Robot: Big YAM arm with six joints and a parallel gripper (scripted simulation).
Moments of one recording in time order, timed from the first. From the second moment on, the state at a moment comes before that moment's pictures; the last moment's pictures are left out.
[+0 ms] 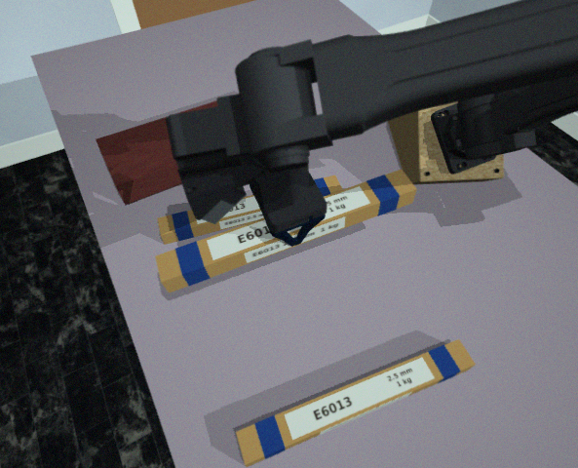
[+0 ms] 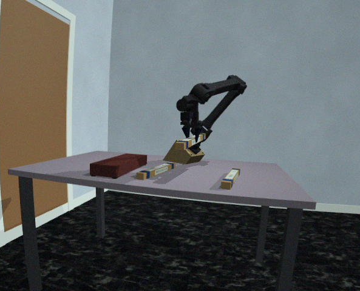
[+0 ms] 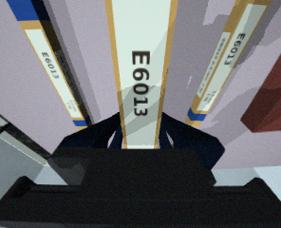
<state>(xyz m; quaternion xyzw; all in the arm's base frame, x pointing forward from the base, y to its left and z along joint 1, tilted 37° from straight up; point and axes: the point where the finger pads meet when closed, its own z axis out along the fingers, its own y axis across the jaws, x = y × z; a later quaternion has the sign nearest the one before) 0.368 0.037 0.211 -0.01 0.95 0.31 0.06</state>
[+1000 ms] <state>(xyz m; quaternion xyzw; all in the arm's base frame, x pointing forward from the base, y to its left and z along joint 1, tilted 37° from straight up) 0.368 0.019 0.251 -0.01 0.95 0.31 0.06</state>
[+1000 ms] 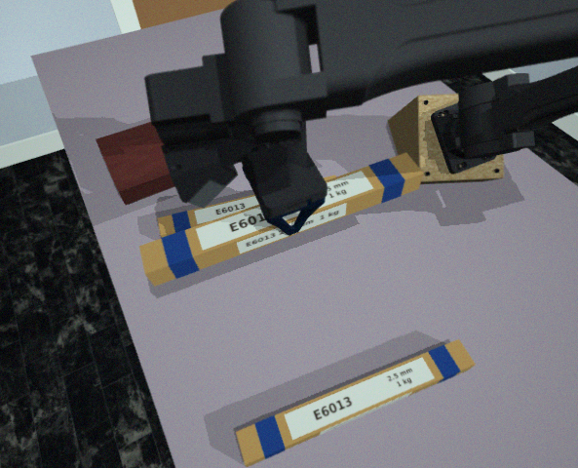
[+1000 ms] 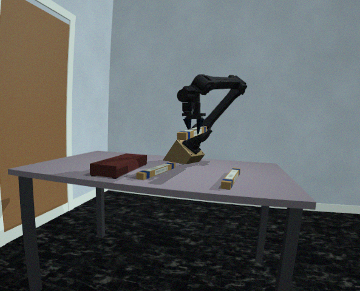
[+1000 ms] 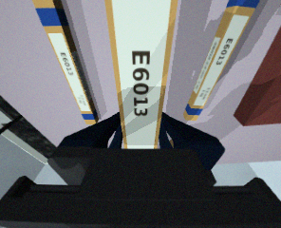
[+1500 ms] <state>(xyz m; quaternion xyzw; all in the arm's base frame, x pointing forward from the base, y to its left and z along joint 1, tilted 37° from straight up) 0.370 0.017 0.259 -0.01 0.95 0.31 0.07</state>
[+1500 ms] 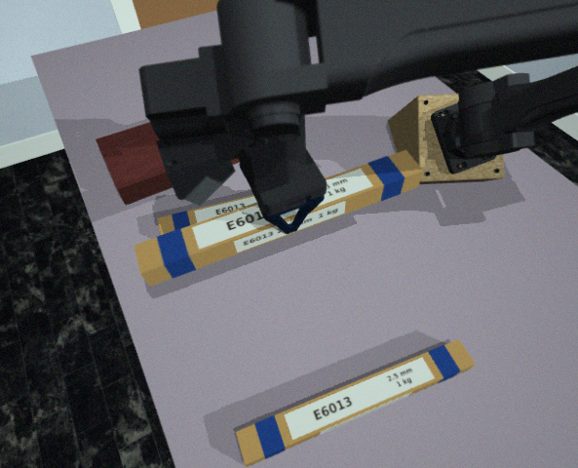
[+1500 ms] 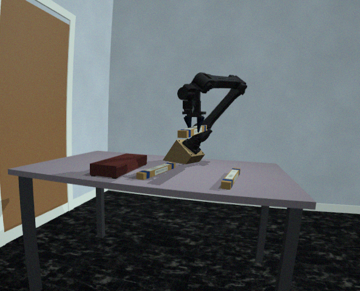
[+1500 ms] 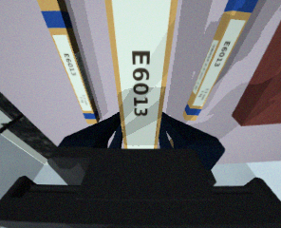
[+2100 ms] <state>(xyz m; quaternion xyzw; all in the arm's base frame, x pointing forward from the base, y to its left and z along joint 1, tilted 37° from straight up) 0.372 0.016 0.259 -0.02 0.95 0.31 0.07</state>
